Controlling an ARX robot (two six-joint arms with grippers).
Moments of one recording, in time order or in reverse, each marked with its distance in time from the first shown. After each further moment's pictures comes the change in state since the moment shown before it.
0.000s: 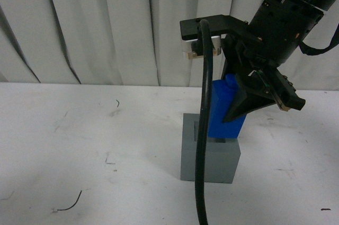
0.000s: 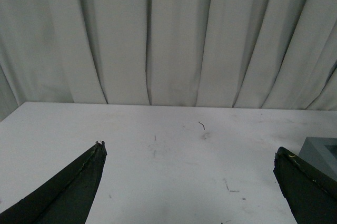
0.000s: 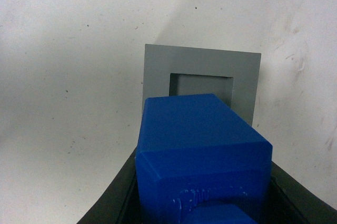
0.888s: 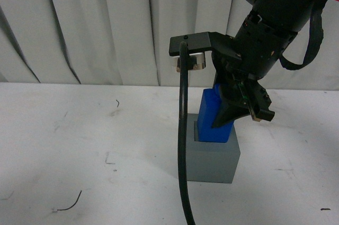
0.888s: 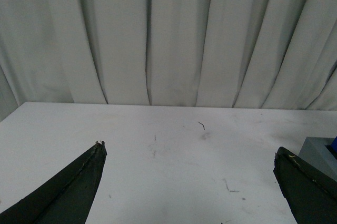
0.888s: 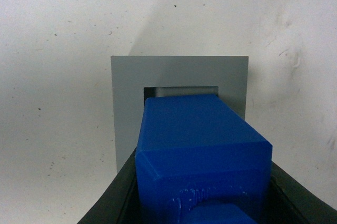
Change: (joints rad) left arm 0.000 0.000 0.000 0.000 0.000 0.000; right arm 0.025 0.063 0.010 0.081 0.040 0.087
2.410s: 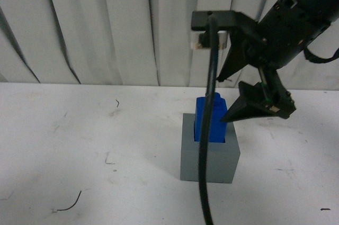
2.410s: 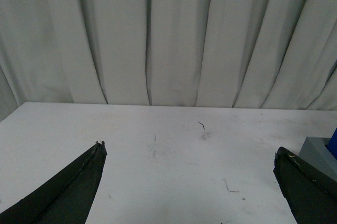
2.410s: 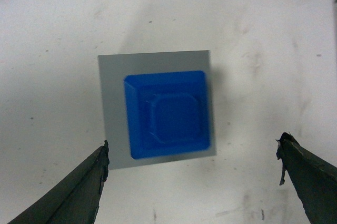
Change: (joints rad) left arm 0.000 0.000 0.000 0.000 0.000 0.000; right arm -0.067 -0.127 -0.149 0.146 -0.100 0.021
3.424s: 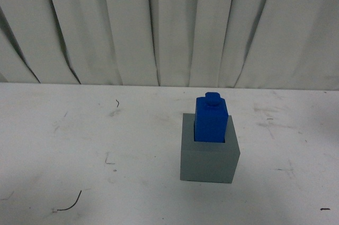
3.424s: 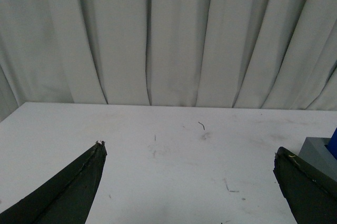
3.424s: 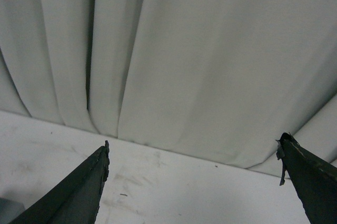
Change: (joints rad) left arm 0.000 0.000 0.000 0.000 0.000 0.000; right arm -0.376 -0.840 -1.057 1.355 0.187 0.921
